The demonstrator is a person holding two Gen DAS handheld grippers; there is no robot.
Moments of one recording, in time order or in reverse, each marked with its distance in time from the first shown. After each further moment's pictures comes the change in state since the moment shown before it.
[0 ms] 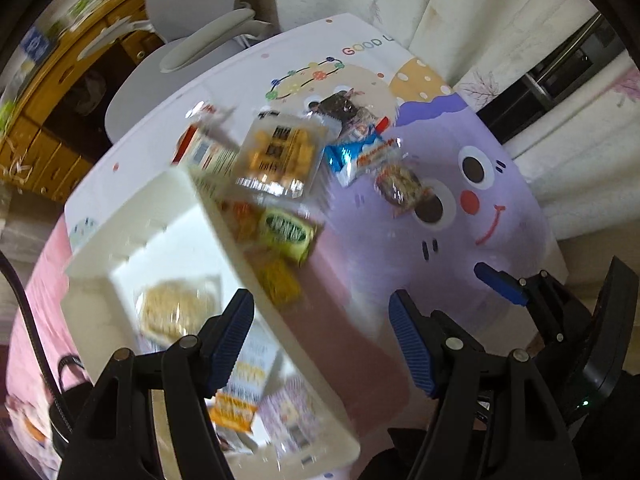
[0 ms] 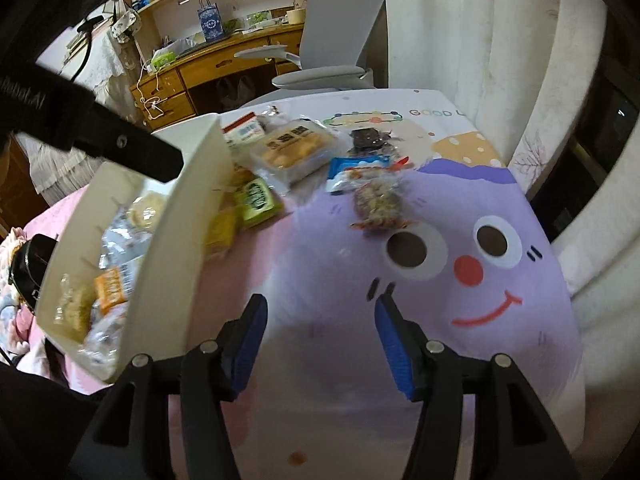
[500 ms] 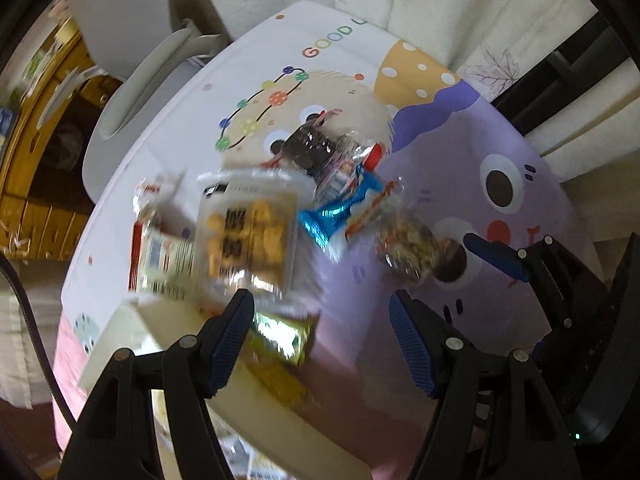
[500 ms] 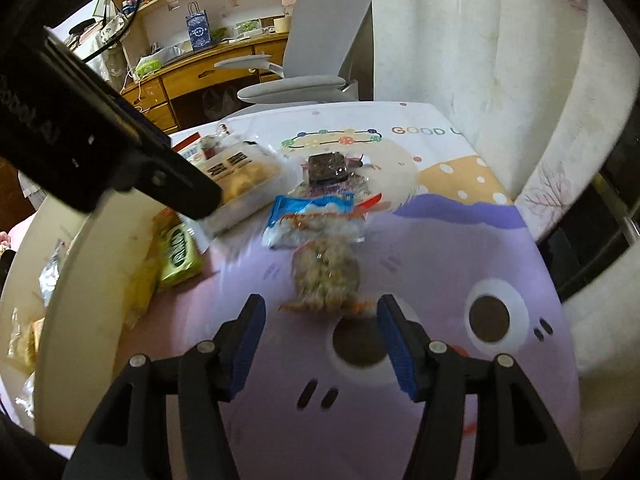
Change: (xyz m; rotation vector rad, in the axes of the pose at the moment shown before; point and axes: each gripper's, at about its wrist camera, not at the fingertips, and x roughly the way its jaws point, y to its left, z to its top) left arm 0.069 -0.035 0.091 0.195 0.059 0.077; right arm 0.067 -0.040 0.043 -0.014 -0.062 -0.036
